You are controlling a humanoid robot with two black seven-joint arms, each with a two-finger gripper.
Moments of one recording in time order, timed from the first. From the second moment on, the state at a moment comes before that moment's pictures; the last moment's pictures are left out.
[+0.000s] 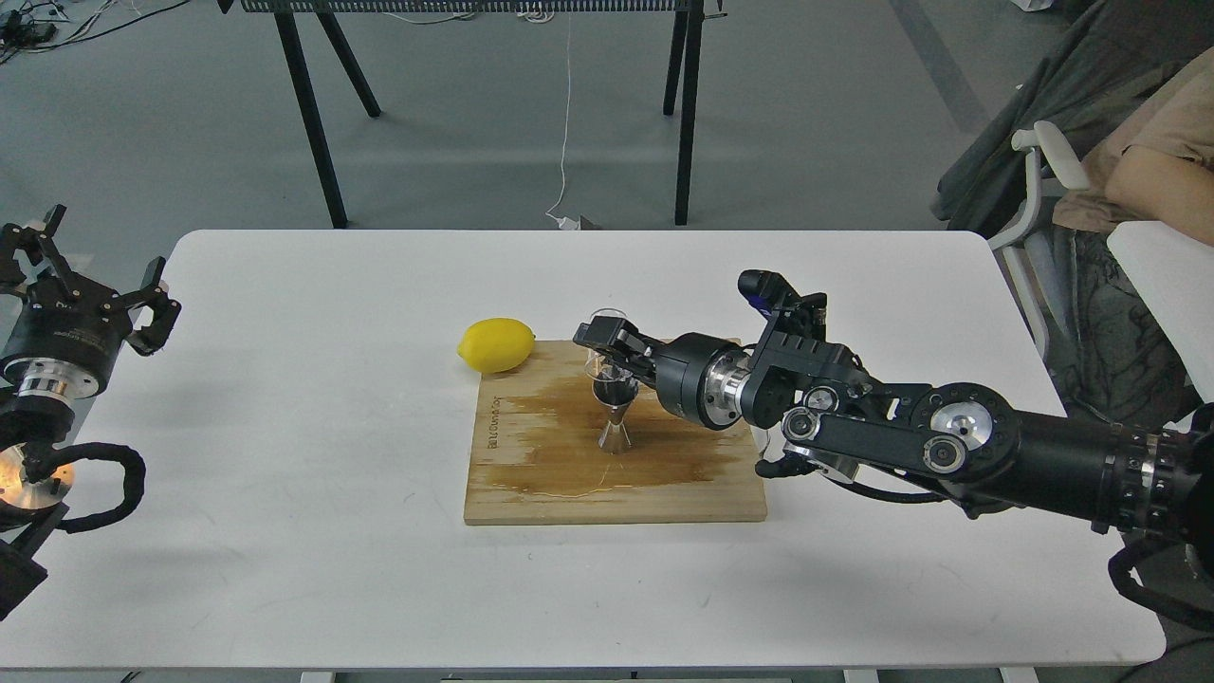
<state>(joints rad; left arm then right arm) -0.50 0.55 -0.80 -0.57 -0.13 -0.49 -0.49 1.02 -0.23 0.03 1.24 -0.70 -0.15 -0.08</state>
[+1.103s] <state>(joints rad) -0.50 0.55 -0.80 -0.57 -0.13 -0.49 -0.49 1.07 -0.23 -0.04 1.24 -0.76 -0.13 -0.08</state>
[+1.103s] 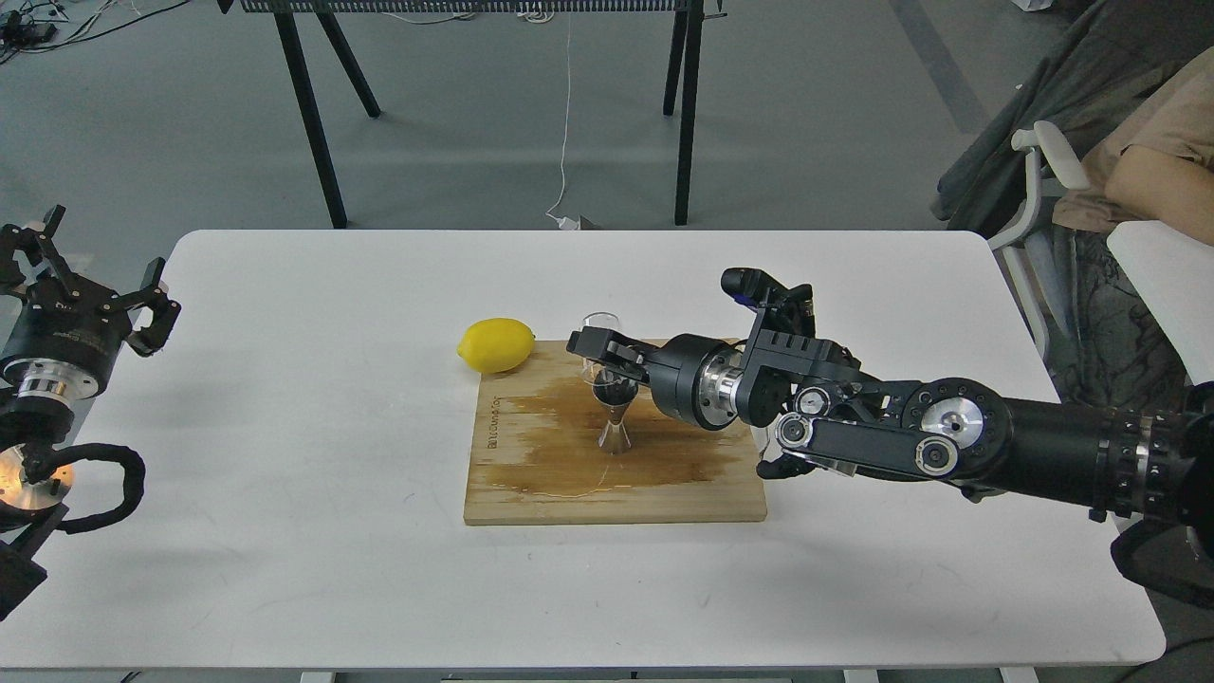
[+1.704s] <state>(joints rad) -0.49 0.55 -0.80 -0.57 -0.13 -0.49 -0.49 1.05 -0.25 -0.02 1.25 -0.74 -0.13 -0.08</state>
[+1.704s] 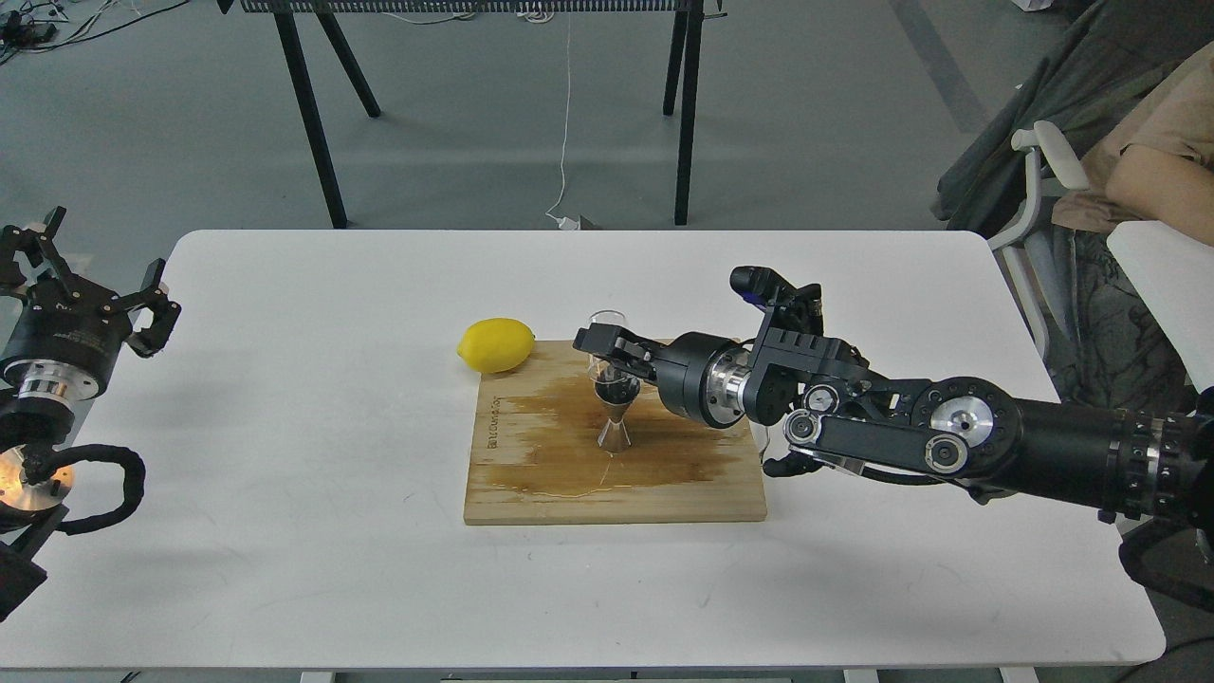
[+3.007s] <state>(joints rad) -0.50 0.51 -0.78 -0.53 -0.13 -0.49 -0.49 0.22 -0.23 1.41 1.34 0.04 -0.09 -0.05</state>
